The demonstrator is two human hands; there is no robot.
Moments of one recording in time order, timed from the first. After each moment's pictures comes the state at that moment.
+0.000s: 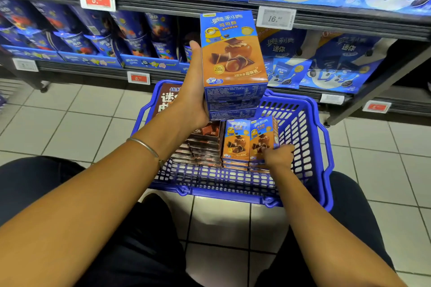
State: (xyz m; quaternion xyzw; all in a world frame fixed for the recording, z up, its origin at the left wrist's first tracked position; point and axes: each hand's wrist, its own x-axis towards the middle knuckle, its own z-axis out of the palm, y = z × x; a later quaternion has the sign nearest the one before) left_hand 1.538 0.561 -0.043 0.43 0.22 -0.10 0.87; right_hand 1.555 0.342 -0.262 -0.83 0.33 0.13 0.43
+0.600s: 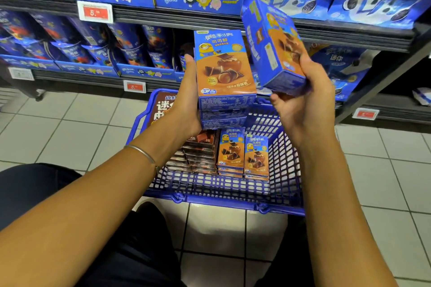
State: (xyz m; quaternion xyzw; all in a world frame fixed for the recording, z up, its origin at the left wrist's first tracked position) left_hand 1.542 0.563 -0.048 0.44 0.20 -0.10 0.87; right_hand 1.556 0.374 -0.010 -0.48 0.06 0.05 0.87
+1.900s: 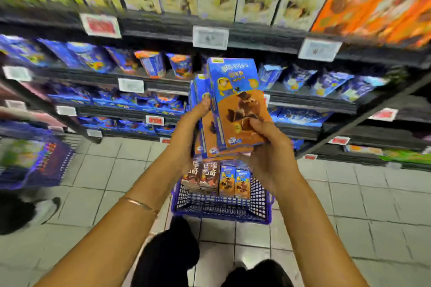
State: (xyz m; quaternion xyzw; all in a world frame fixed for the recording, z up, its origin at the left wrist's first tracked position) left_hand 1.514 0.602 0.427 0.46 0.18 -0.10 0.86; right_hand 1.527 0.435 0.435 -0.48 0.05 0.24 0.84
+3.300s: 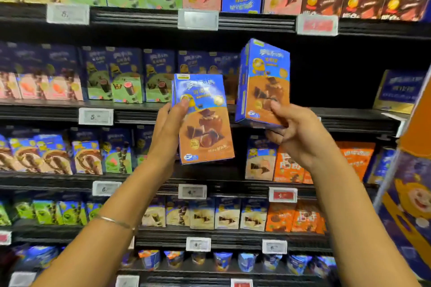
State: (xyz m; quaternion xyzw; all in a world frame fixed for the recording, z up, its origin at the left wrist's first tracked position) left_hand 1.646 0.657 0.853 0.56 -0.09 0.19 0.80; right_hand 1.676 0.411 0.886 -0.59 -0.19 -0.01 0.79
